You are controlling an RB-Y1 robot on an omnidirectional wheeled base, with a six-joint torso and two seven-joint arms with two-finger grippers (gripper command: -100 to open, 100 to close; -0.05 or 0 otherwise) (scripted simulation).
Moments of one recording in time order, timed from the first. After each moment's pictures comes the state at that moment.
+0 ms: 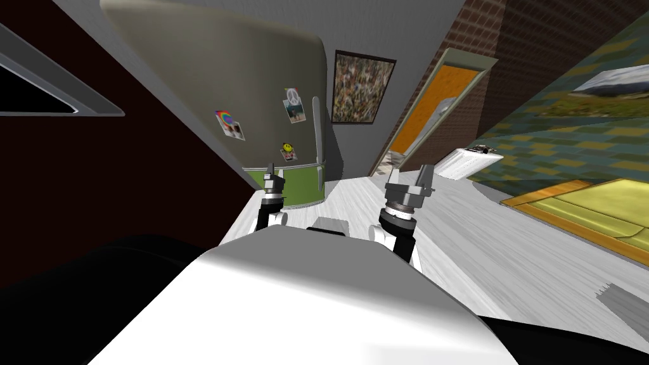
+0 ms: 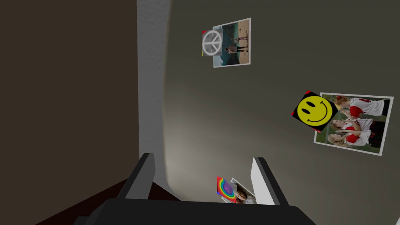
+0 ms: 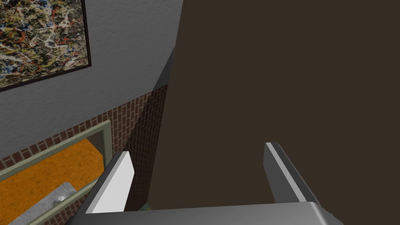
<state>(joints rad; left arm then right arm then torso) 0.48 -0.03 0.04 -2.27 -0.03 -0.38 0.03 0.47 0.01 0.02 -2.37 0.07 -0.54 -0.14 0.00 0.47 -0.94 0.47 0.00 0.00</state>
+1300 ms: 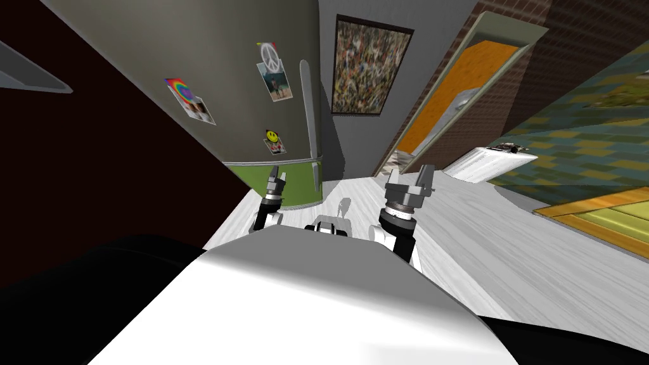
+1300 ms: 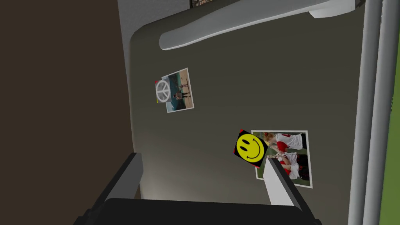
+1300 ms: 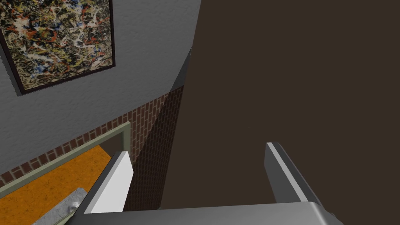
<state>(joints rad) 0.44 0.17 0.07 -2.13 -0.02 -0.47 0.01 0.47 0.01 0.02 -2.37 0.07 -0.54 -0.14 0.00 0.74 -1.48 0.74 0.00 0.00</state>
